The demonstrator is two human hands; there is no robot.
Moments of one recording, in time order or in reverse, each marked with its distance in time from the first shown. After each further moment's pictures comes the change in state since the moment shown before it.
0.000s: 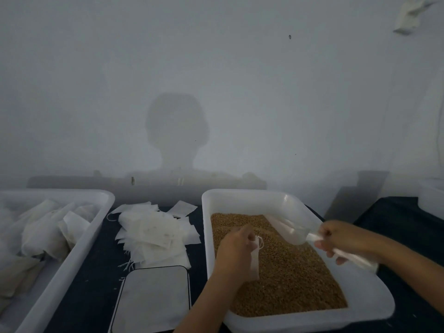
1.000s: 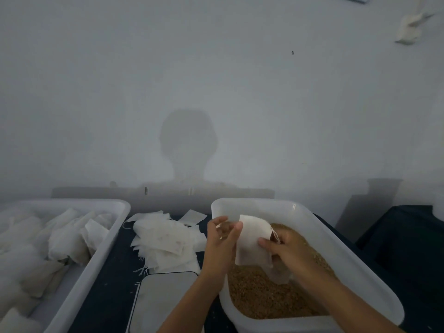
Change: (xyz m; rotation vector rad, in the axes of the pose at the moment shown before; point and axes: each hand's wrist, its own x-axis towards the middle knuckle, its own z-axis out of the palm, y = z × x) left_hand -0.014 0.000 -0.047 -0.891 0.215 -0.334; right_hand 0.025 -0.063 0.097 0.742 0.271 -0.385
